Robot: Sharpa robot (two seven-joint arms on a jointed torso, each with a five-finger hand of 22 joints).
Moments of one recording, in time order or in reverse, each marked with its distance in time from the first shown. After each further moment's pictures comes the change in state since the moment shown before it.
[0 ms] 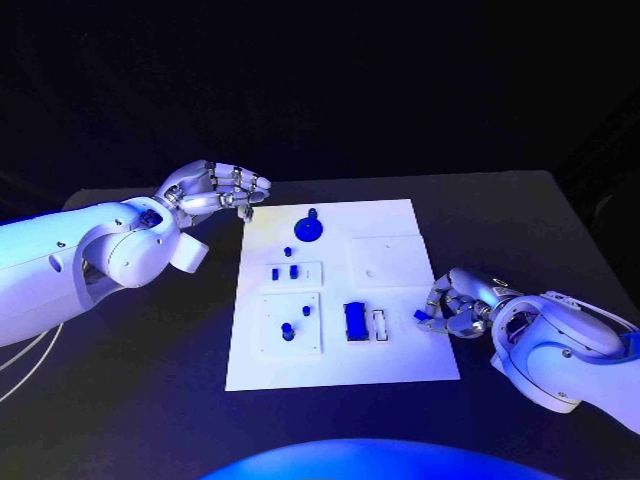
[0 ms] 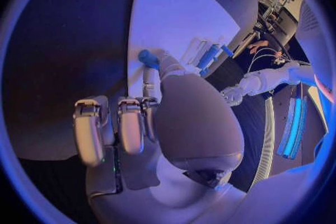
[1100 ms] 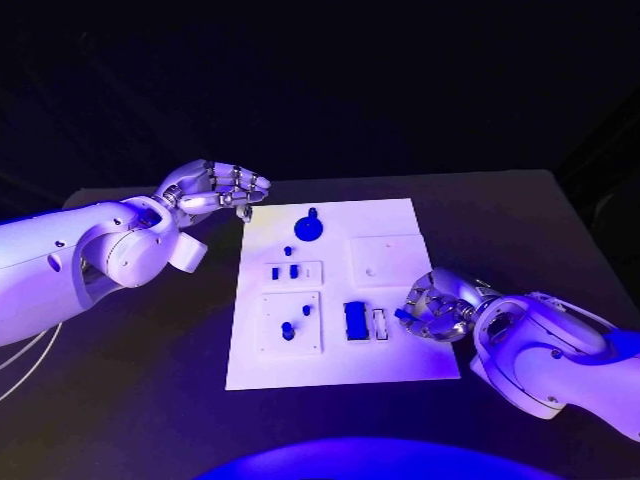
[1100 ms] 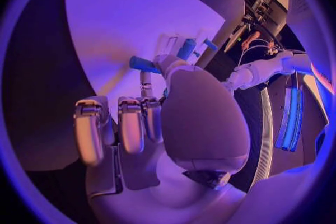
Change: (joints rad) left arm 0.000 -0.002 0.000 0.000 -0.001 0.002 -0.001; left_hand 0.000 0.000 0.002 -0.002 0.000 0.000 0.000 0.003 0.000 0.000 0.000 0.004 -0.001 0.000 0.000 0.000 -0.001 0.000 0.000 0.000 0.000 0.001; right arm 0.029 0.041 -0.012 0.074 0.097 -0.057 -0.030; right_hand -0.080 -0.037 0.236 0.023 0.355 0.013 -0.010 0.001 -0.041 0.000 -0.011 0.001 0.000 0.000 -0.007 0.000 0.000 0.000 0.004 -0.004 0.000 0.000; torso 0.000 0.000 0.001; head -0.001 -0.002
